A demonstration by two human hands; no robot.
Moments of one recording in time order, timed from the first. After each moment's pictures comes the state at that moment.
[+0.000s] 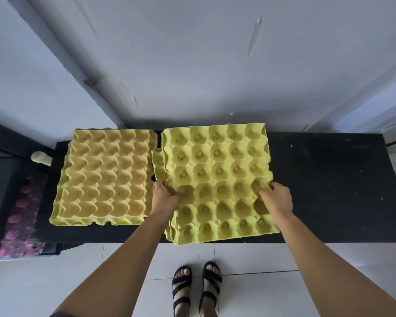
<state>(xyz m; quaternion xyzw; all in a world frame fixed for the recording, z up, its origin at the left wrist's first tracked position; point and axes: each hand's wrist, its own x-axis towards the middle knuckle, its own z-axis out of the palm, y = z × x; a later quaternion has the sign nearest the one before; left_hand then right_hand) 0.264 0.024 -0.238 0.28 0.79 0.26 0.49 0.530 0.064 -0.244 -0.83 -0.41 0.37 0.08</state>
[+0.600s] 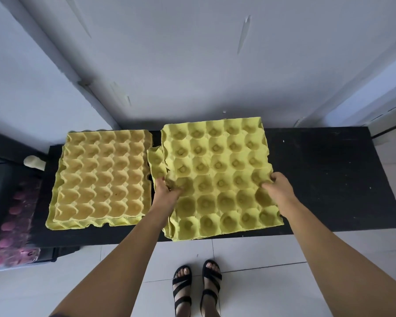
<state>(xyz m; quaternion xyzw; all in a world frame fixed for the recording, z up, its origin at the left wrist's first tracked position) 0.271 0.022 -0.221 0.26 0.73 0.30 0.56 0.547 0.065 -0.229 -0.81 -0.36 0.44 0.13</state>
